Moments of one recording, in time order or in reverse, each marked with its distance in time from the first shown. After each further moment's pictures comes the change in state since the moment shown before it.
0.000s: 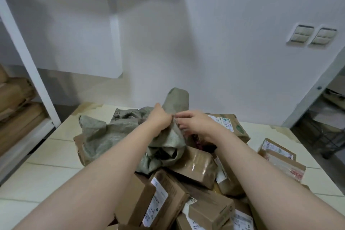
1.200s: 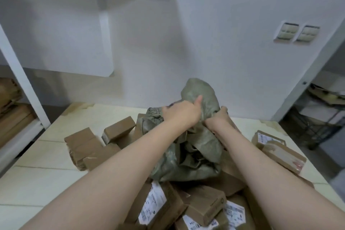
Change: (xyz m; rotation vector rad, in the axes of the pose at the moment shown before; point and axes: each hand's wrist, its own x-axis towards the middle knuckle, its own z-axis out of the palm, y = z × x) left_hand -0.053 0.062 0.037 0.446 -0.091 0.241; right_hand -0.026 0.010 -0.050 -0.185 0.559 0.367
